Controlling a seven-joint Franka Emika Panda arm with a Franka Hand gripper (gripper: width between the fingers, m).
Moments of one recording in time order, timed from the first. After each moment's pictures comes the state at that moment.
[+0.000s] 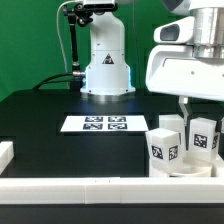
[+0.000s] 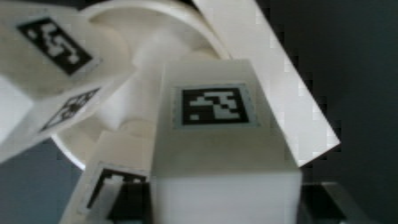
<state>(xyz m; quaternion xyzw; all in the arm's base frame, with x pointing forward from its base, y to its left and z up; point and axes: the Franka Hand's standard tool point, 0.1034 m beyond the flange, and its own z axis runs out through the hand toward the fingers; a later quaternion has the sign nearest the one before) 0.636 0.115 0.091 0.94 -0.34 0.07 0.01</state>
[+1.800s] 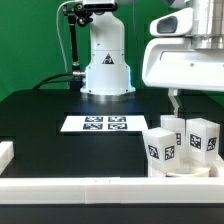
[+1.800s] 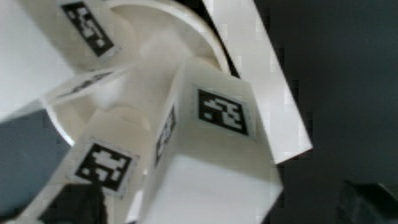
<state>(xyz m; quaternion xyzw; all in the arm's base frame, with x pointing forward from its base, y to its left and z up) 0.637 0.115 0.106 0.98 -0.18 0.08 0.01</state>
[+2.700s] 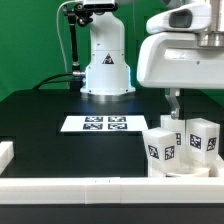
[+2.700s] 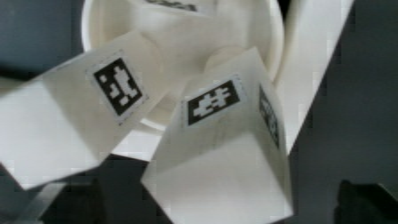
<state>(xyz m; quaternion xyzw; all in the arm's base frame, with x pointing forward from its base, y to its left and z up) 0.638 0.108 0.107 0.99 0.12 0.08 0.04</state>
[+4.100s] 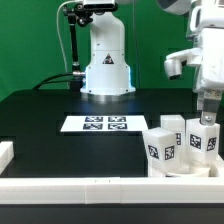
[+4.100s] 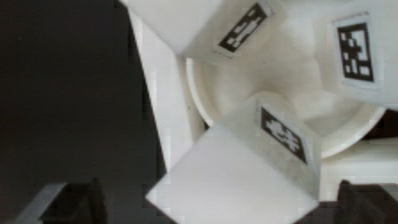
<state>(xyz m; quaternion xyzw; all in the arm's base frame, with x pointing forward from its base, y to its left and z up) 0.640 0.112 0.101 0.75 0.65 0.04 0.14</state>
